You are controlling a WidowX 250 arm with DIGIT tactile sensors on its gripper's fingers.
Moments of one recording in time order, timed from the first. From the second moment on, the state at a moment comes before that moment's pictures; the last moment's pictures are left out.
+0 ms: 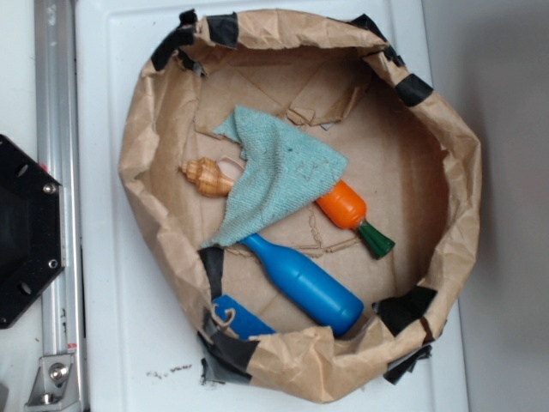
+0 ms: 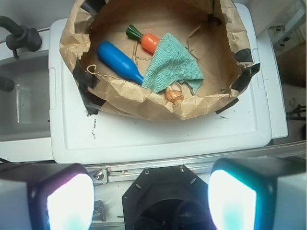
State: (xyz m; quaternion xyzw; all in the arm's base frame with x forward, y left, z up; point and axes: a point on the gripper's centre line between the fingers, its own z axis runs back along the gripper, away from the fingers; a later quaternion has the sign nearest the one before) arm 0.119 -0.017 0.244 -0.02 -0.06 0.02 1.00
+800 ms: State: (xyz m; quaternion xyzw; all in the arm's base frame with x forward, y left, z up) arm 0.215 0.037 0.151 0.03 -0.06 0.15 0.99
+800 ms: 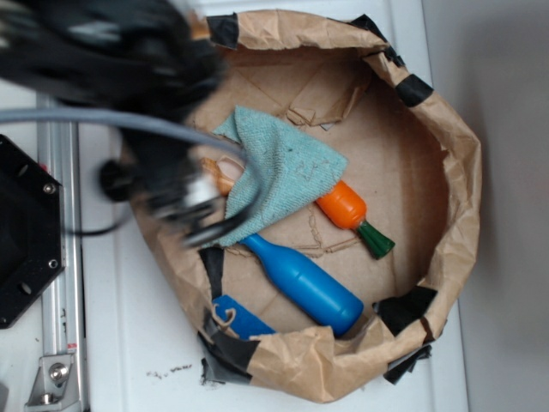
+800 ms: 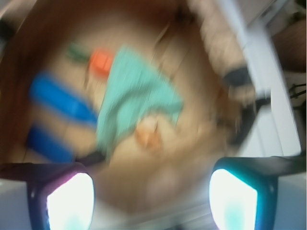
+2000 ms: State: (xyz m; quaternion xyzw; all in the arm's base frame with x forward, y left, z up) arm 0.265 0.014 0.013 0.05 0.05 0.06 1.00
